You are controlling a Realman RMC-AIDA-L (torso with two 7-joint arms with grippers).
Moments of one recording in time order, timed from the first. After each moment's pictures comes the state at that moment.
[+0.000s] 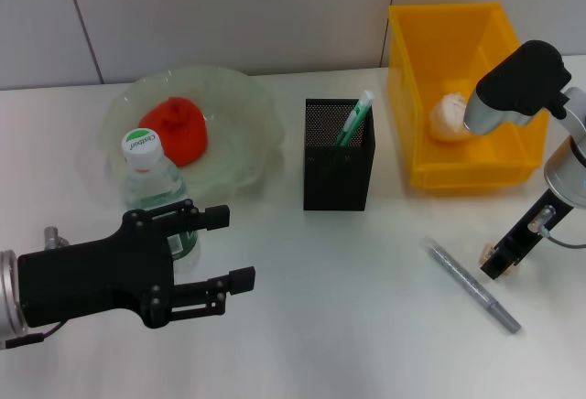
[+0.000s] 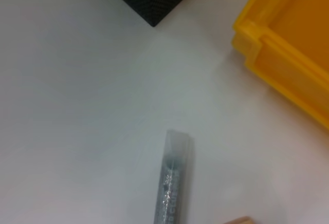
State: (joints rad) left arm -0.30 -2.06 1.19 0.88 1.53 1.59 -1.31; right arm 0.73 2.06 1.98 1.02 0.26 -1.51 2.46
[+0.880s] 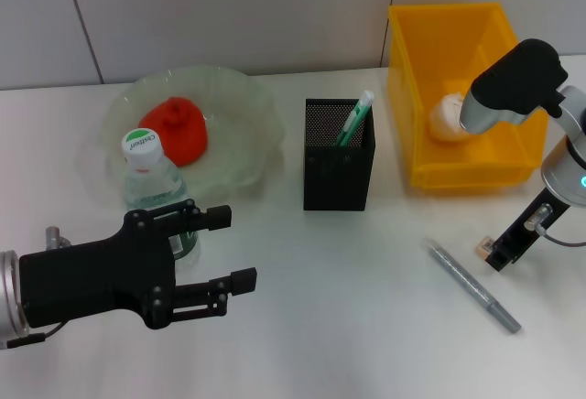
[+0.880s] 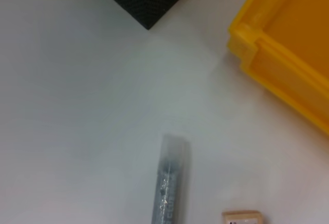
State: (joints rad) left arm -0.31 -2.06 1.19 0.87 1.53 1.59 -1.30; right arm 0.73 2.06 1.96 1.02 0.25 -1.51 2.50
